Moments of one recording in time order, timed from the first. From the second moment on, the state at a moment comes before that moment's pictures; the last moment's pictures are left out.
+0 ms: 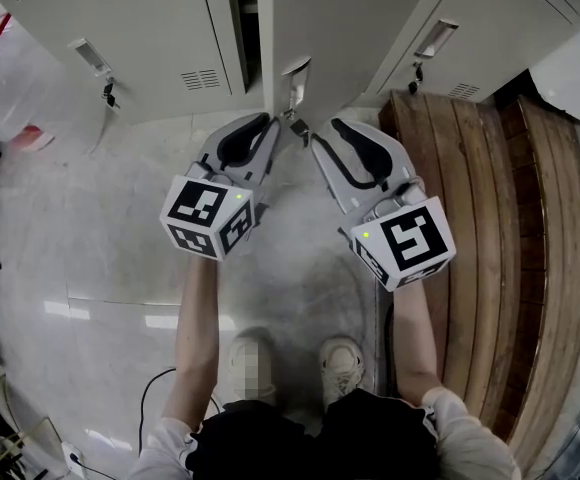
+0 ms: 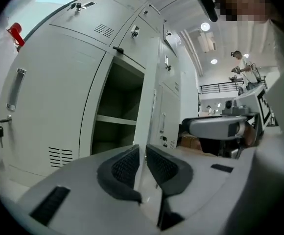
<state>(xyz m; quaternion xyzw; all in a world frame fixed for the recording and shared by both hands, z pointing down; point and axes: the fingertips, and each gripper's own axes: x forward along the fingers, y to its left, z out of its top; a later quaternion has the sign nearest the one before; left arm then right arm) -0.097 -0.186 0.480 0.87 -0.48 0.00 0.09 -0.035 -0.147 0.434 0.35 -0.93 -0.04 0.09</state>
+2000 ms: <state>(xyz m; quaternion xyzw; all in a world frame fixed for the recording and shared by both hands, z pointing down) 0.092 -0.097 0.482 0.97 -0.22 0.04 0.06 0.055 -0.125 0.426 0.39 -0.91 -0.03 0.14</state>
